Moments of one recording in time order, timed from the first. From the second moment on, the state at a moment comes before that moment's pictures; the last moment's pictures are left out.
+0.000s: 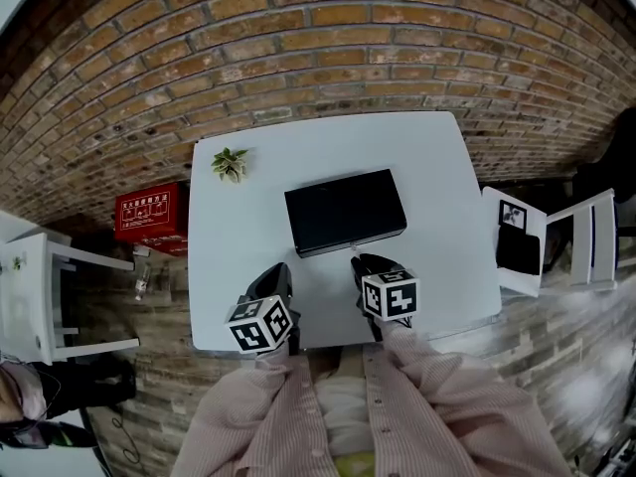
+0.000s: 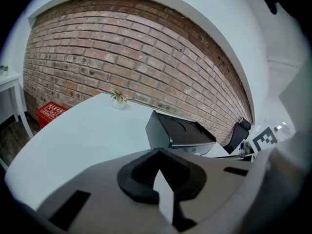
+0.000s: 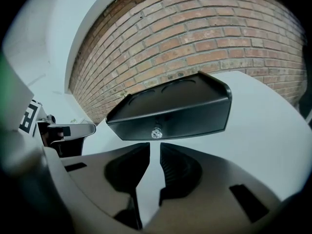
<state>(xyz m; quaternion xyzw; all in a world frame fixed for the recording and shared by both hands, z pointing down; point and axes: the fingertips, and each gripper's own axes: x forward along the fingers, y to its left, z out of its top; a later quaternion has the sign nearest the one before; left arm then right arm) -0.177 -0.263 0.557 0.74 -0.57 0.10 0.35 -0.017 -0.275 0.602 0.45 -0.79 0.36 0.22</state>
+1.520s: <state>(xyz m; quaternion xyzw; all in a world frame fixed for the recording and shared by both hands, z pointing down) -0.175 -0.226 0.394 0.81 -0.58 0.03 0.10 0.029 -0.247 0.379 0.43 -0.90 0.10 -0.03</state>
